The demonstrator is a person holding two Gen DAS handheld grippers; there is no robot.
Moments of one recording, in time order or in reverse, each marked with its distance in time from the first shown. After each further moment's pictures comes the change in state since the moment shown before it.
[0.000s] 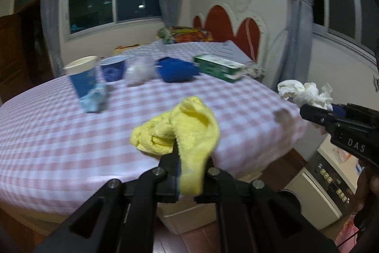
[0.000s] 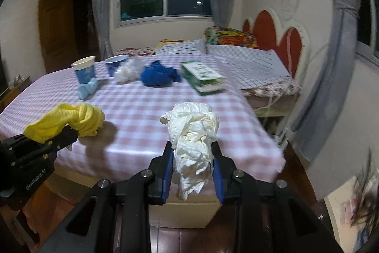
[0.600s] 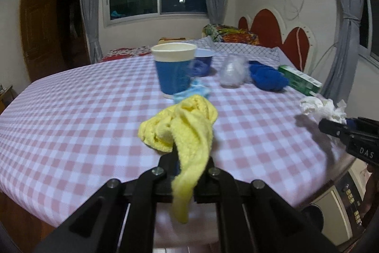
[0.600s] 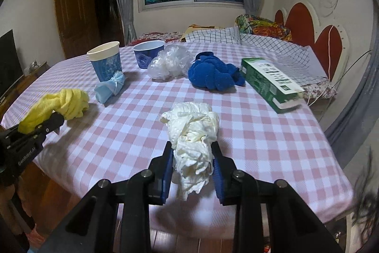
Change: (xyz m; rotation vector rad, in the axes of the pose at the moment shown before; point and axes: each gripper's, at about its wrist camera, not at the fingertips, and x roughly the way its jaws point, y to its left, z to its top) left arm 0.007 0.141 0.006 -0.138 0.012 0.193; right arm 0.086 0.102 0.045 -0.096 0.078 0.167
